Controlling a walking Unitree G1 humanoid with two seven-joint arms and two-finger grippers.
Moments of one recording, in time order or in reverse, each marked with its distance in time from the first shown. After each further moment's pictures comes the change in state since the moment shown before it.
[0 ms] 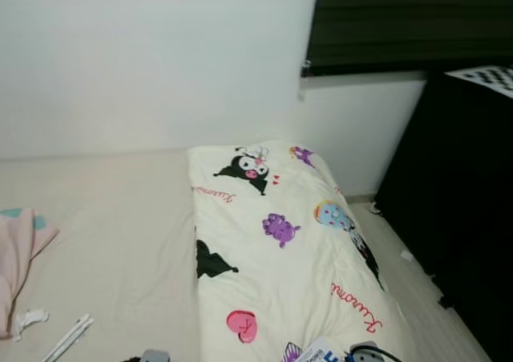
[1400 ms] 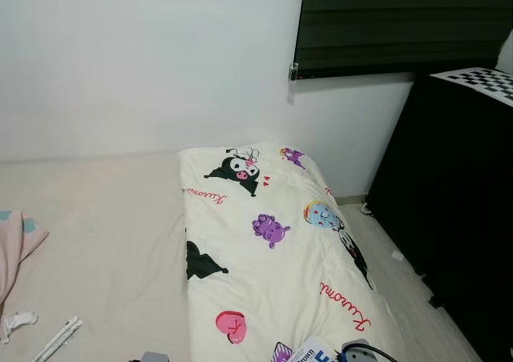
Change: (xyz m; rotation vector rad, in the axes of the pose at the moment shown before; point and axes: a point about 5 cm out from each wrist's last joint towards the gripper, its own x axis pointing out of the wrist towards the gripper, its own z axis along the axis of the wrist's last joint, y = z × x) left arm -0.001 0.000 -0.008 -0.010 0.018 -0.003; right arm 0.000 0.007 -0.001 -0.018 0.008 0.035
